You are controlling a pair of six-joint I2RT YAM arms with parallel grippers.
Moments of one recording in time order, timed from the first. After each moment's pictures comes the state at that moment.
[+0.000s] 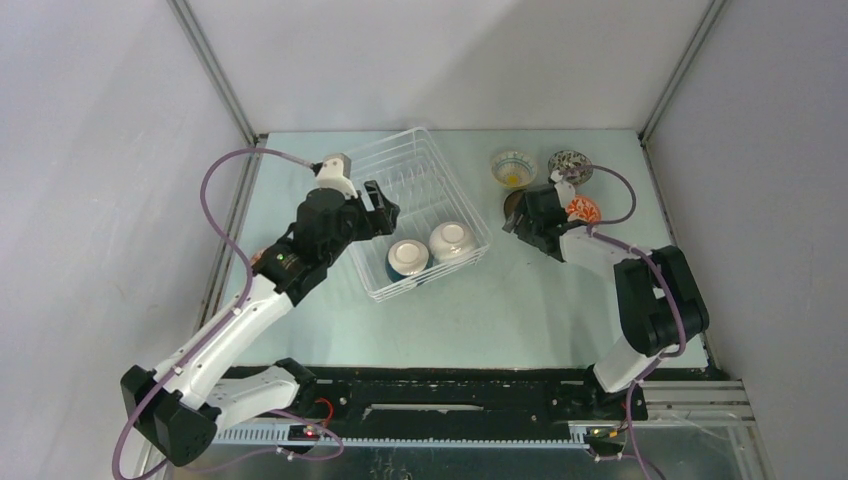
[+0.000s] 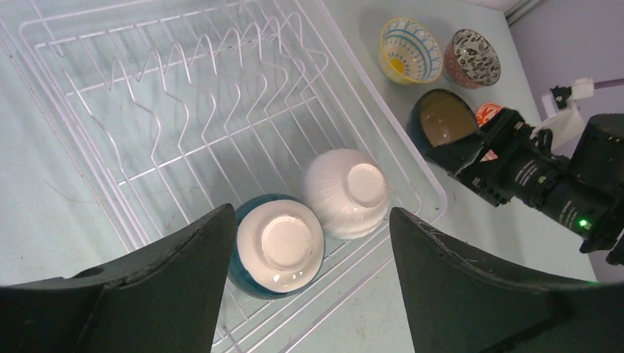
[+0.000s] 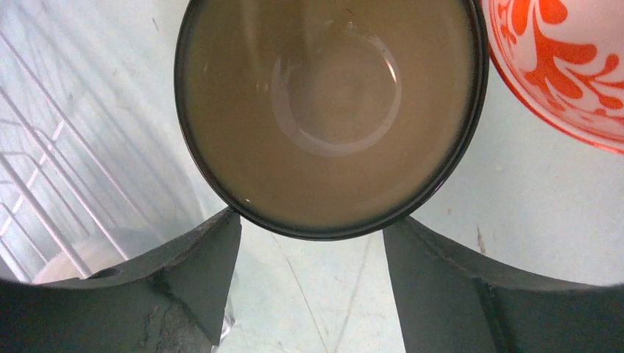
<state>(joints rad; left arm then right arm) -0.57 1.03 0.99 -0.31 -0.22 -0.51 0.34 1.63 0.90 -0.06 0.23 0.72</state>
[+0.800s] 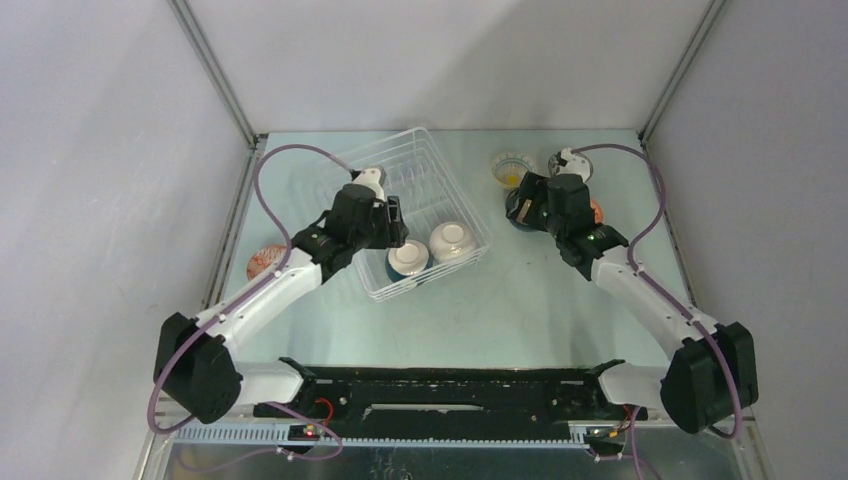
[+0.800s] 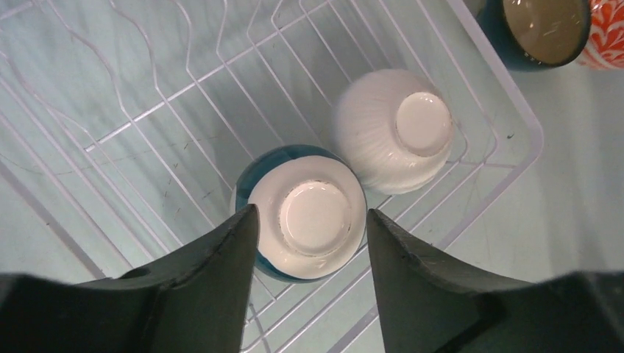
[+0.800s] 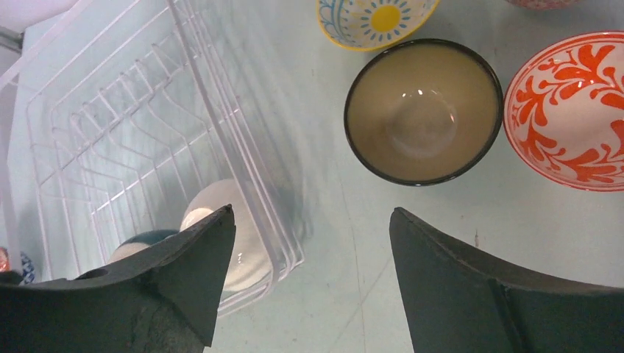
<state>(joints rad) -0.55 1.25 0.97 -0.33 -0.10 -0.43 0.39 1.26 0.94 -0.16 0.20 0.55</state>
